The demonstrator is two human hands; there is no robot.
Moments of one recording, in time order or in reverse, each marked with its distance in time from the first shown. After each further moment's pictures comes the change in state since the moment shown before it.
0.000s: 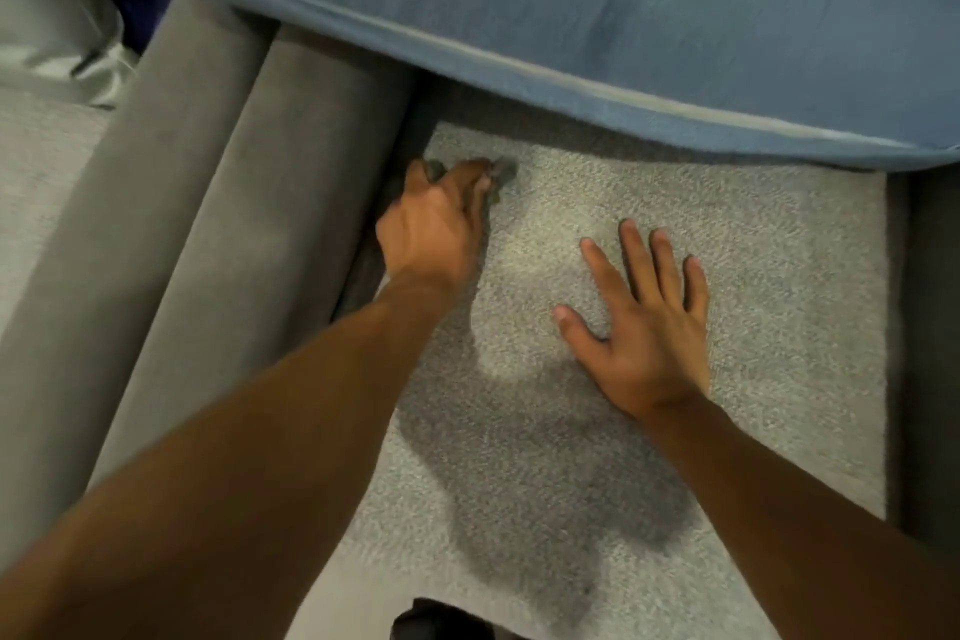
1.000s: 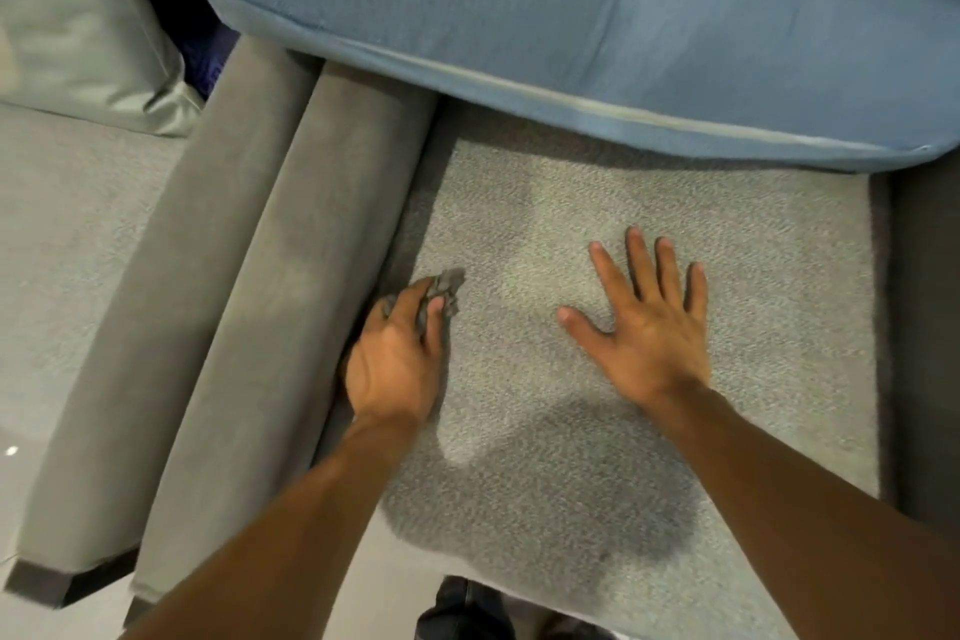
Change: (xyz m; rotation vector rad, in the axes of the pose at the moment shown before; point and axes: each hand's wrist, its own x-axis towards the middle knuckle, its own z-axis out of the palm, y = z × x) left_hand -0.119 -0.060 -0.025 -0.062 0.012 -0.155; right_hand -0.008 -0.010 -0.012 -0.016 -0.110 0.050
